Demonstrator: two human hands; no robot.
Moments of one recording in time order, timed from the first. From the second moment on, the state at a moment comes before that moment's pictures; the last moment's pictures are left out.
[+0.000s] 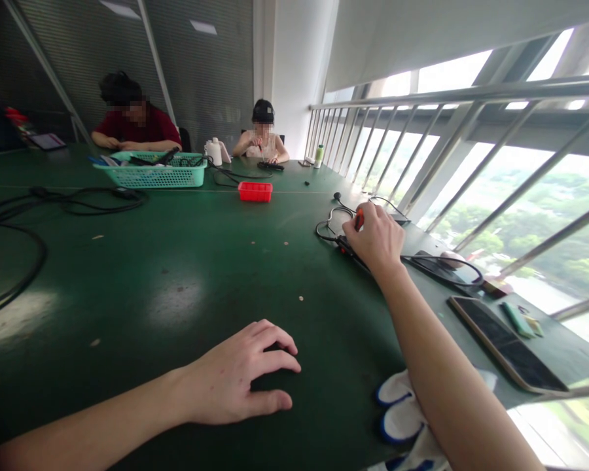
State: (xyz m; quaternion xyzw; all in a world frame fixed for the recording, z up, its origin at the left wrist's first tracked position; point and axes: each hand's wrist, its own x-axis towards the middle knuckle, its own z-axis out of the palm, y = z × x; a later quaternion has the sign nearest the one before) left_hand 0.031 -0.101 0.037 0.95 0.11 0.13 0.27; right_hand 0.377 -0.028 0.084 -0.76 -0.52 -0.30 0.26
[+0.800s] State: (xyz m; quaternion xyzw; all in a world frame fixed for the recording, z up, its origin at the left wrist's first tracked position) left_hand 0.031 -0.101 0.039 0.95 0.11 0.13 0.27; right_hand 0.387 -0.025 0.078 -0.72 -0.52 -0.34 0.32
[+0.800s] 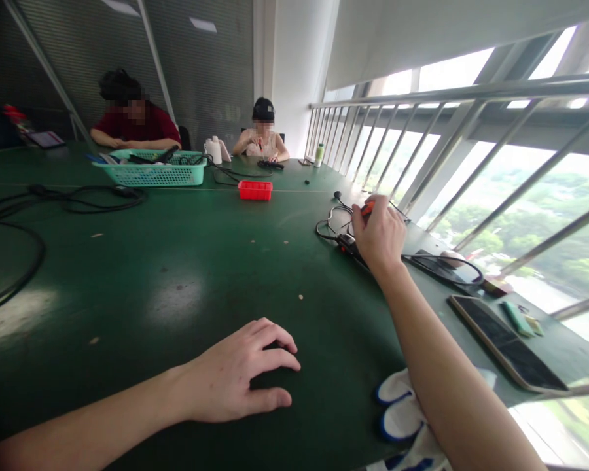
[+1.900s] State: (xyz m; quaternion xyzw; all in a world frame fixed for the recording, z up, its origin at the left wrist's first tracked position) left_hand 0.032 -0.102 0.040 0.95 0.12 0.12 0.26; right_hand 0.391 -0.008 0.060 -0.73 -0.53 -0.32 0.30
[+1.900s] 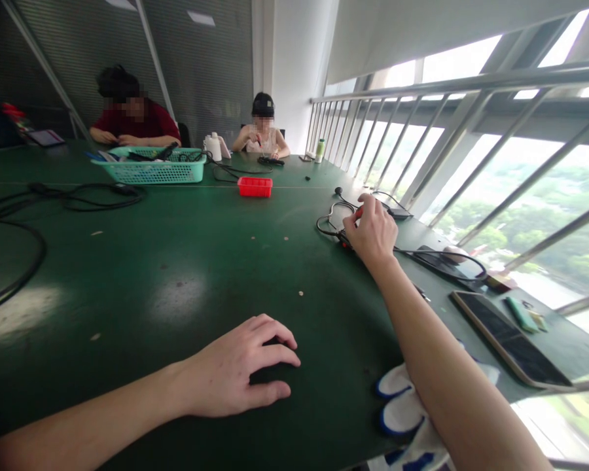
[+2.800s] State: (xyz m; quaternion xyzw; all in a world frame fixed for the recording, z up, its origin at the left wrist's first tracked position) left_hand 0.031 -0.103 0.040 0.95 0.13 0.12 0.27; right_hand 0.421 -0.030 0.079 -0.83 -0.40 -0.28 0.28
